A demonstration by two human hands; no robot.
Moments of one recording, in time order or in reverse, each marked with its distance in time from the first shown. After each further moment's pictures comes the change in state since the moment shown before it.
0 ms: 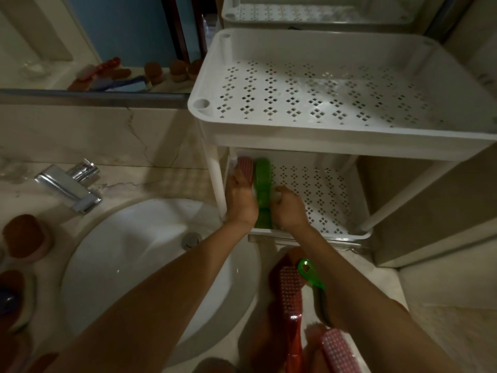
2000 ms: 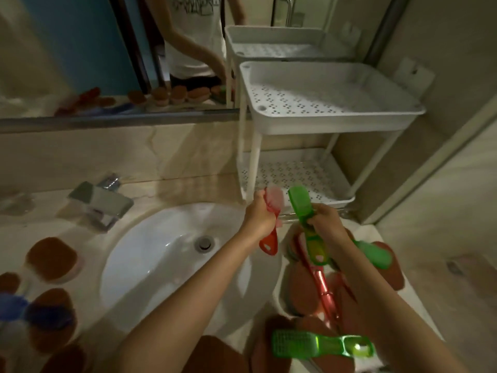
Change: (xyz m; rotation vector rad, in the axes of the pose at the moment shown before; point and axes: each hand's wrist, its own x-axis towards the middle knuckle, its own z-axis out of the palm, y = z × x) left_hand -0.090 -0.030 -0.106 -0.560 -0.579 0.056; right_hand -0.146 -0.052 -0.019 0.517 0.238 0.454
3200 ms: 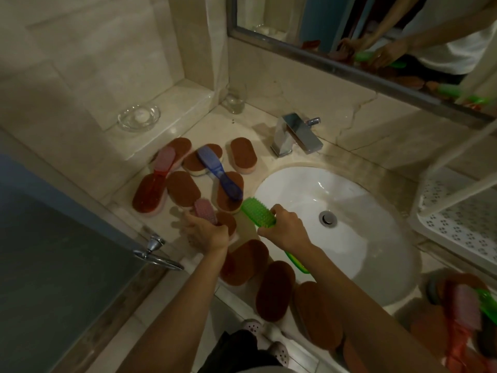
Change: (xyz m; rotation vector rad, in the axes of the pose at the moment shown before) left_hand -0.215 -0.208 -0.185 -0.237 1.281 -0.777; right_hand -0.177 -0.009 0.269 -0.839 -0.788 -0.665
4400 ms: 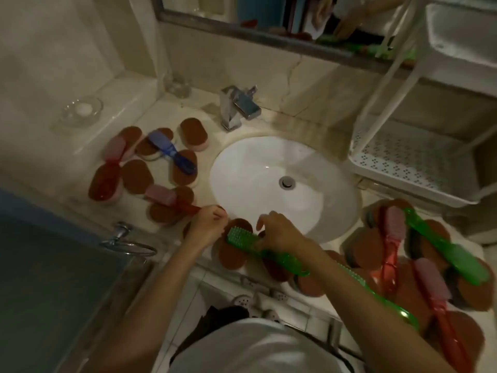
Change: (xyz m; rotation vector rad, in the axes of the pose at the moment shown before) left_hand -0.082 -0.027 0.003 0.226 -0.701 0.389; right_hand -0.094 0.090 0.000 -0.147 -0.189 0.003
